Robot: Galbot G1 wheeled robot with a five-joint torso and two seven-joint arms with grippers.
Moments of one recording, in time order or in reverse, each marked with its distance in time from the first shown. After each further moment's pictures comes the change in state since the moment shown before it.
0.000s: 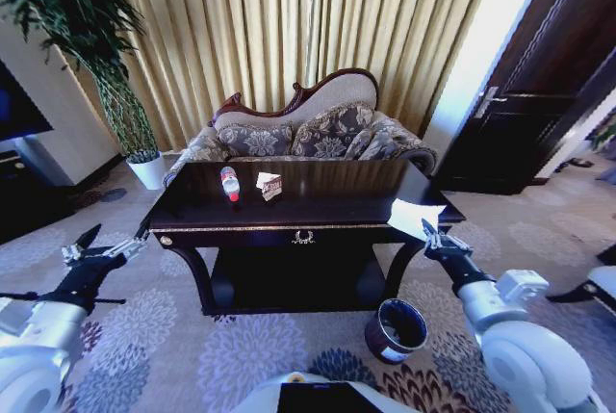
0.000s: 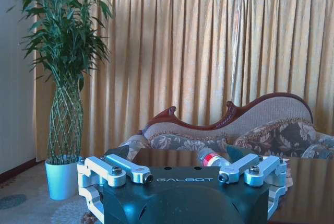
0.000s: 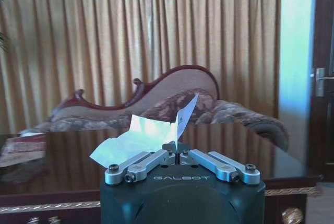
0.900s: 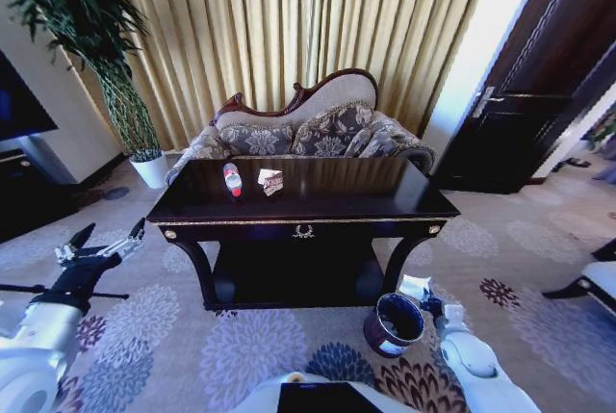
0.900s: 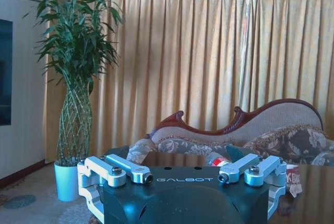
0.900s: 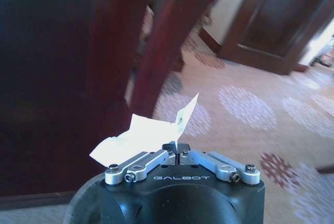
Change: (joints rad) left arm -0.009 -0.034 -0.016 0.000 0.002 -0.009 0.001; right arm 0.300 0.013 -0.210 -1.037 -0.394 0.118 -0.052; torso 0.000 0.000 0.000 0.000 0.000
